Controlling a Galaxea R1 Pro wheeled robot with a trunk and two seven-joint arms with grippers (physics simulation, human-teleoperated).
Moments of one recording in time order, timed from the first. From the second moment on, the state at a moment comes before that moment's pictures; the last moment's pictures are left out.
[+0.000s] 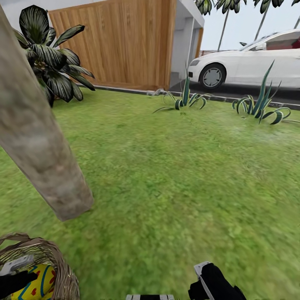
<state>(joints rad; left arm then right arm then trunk) -0.18 0.41 0.37 -1.05 0.21 0.90 -0.18 -0.36 0.00 0.17 -0.76 0.12 0.85 0.07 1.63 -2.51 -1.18</state>
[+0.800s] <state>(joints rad) -0.18 0.40 0.37 -1.07 0.21 0.90 -0.18 -0.36 0.00 0.17 -0.73 0.12 0.83 0.07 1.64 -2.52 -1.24</state>
